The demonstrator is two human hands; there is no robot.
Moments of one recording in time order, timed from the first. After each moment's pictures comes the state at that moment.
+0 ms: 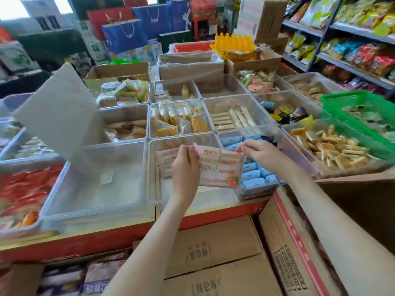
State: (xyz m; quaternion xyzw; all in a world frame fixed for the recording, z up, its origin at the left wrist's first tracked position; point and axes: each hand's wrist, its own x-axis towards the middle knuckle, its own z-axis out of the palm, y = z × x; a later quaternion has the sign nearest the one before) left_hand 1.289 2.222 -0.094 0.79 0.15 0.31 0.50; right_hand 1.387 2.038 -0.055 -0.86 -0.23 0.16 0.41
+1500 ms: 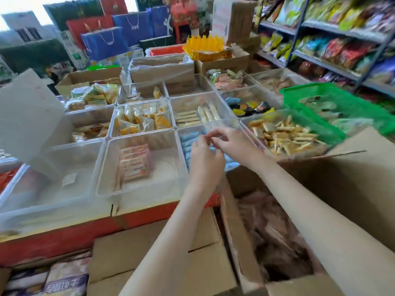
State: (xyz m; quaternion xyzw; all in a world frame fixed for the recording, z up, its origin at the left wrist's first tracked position) left_hand 1.319 2.023 -0.064 0.85 0.17 0.19 0.46; right_hand 1.390 1.941 -0.049 -0.86 -0.27 0.07 0.42
